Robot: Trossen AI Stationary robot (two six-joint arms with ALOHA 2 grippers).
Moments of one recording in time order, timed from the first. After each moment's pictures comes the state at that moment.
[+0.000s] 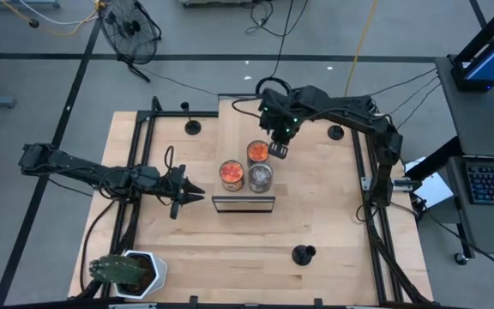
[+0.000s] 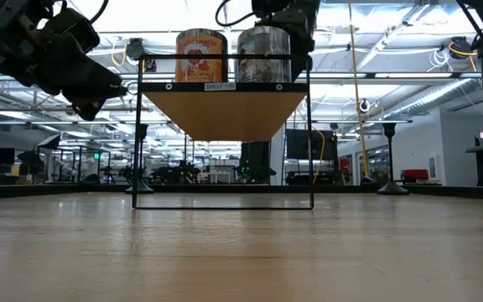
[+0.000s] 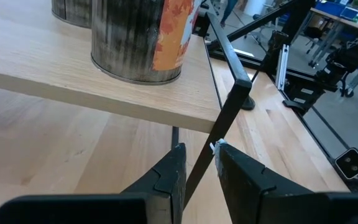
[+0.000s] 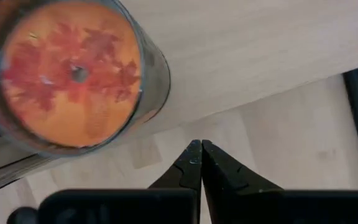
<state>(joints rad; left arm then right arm) -0.13 0.74 0.18 0.32 -0.03 -0.30 -0.37 1.87 1.98 -1.38 -0.09 -0.01</state>
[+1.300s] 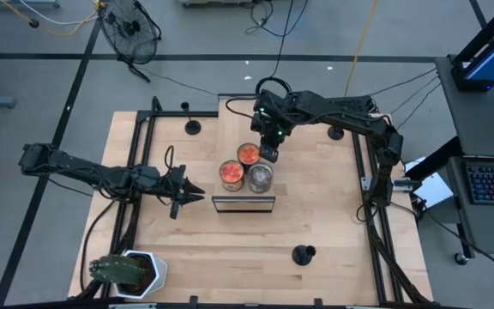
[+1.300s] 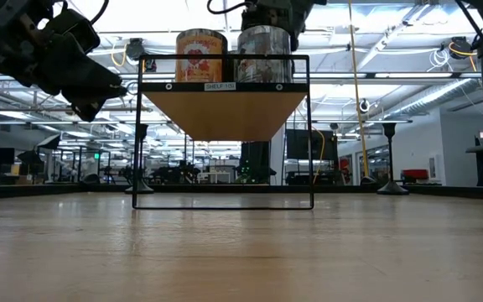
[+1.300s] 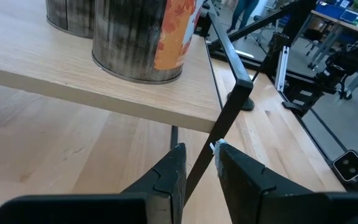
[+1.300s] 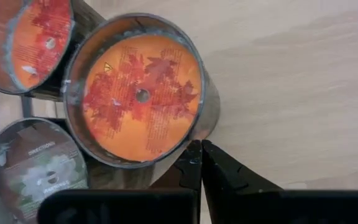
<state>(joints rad) -0.13 0.74 0.18 0.31 -0.03 -0.32 -0.34 1.87 1.92 -1.15 -0.28 0.00</state>
